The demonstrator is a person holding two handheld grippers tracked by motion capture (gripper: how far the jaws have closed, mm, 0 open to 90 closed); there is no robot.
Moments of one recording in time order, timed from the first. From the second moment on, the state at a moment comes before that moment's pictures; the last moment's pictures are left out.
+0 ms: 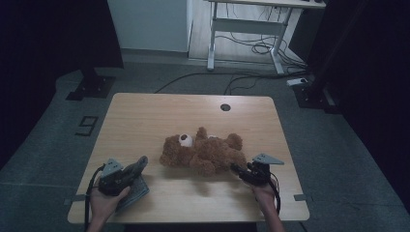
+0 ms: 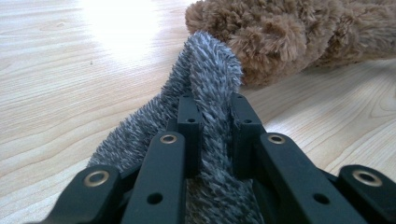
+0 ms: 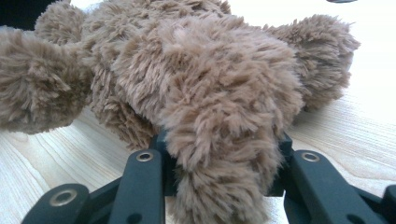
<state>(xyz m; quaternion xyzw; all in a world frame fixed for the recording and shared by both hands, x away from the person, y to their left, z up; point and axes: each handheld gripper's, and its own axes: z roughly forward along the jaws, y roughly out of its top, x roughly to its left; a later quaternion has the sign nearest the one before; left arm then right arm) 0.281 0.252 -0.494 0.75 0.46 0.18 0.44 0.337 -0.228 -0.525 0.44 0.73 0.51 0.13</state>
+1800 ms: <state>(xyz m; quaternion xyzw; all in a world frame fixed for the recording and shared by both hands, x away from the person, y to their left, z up) 0.340 0.124 -0.460 0.81 0.36 0.16 0.44 0.337 -0.235 -0.526 0.43 0.73 0.52 0.11</state>
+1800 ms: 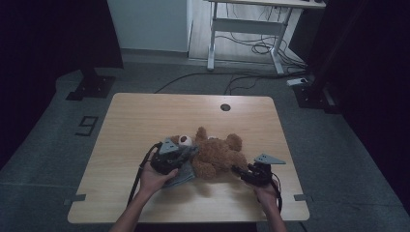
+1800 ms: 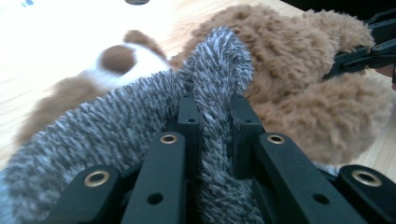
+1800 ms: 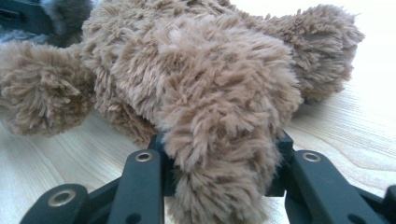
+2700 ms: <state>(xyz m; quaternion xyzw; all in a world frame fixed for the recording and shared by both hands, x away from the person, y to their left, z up) 0.337 0.157 -0.441 0.77 0.38 0.17 0.47 0.339 -0.237 -0.529 0.43 0.73 0.52 0.10</state>
